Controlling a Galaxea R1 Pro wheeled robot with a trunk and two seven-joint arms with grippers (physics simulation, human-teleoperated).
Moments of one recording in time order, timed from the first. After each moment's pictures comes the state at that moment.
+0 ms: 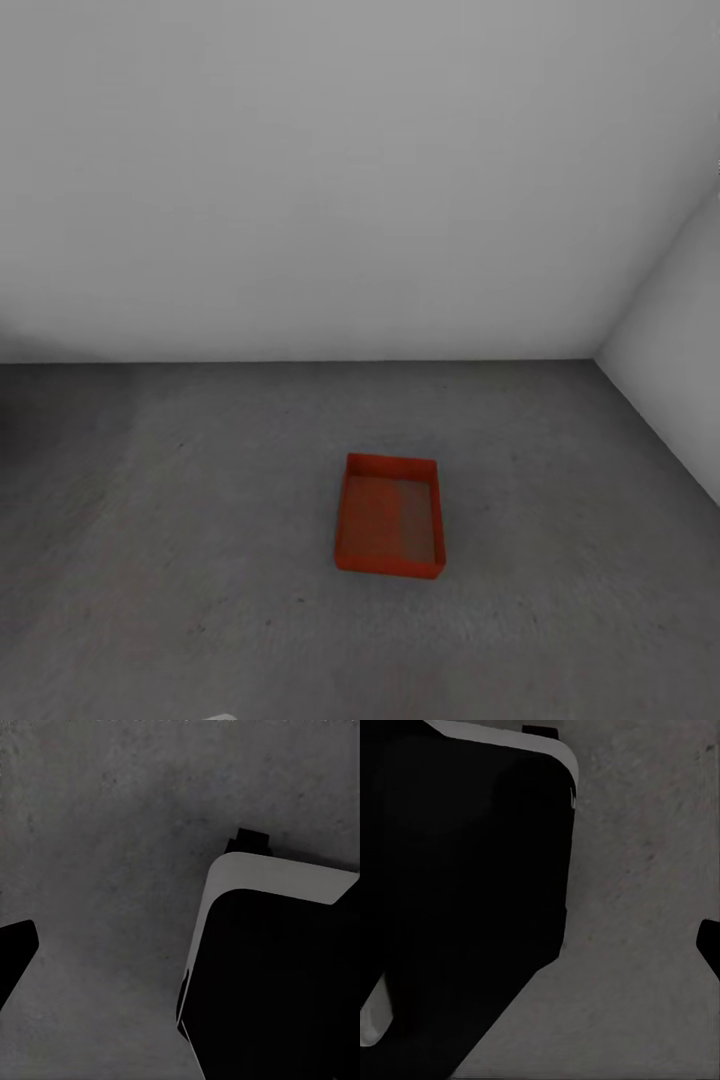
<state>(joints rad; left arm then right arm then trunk) -0.46 -0.01 -0.15 0.00 0.34 0.08 0.29 -0.24 0.03 0.22 0.03 -0.14 -0.10 -0.11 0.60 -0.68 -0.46</state>
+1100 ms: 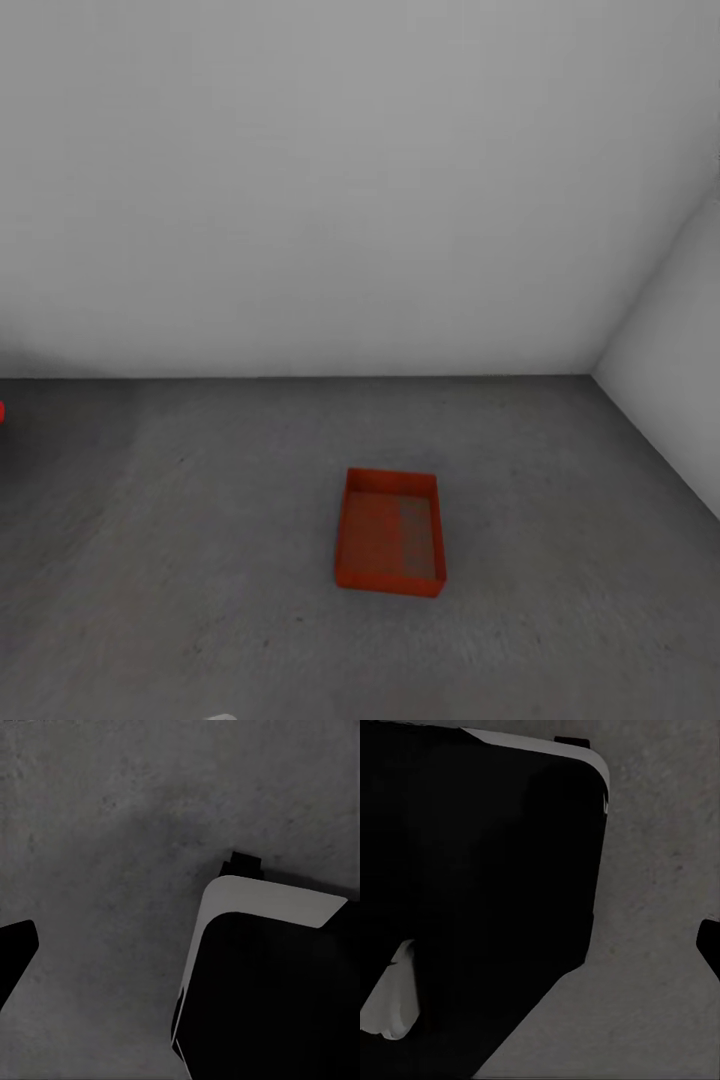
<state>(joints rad) -0.46 -0.01 -0.15 0.00 0.34 0.08 0.29 -0.19 0.03 0.22 0.03 -0.13 -0.14 -0.04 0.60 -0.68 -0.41</state>
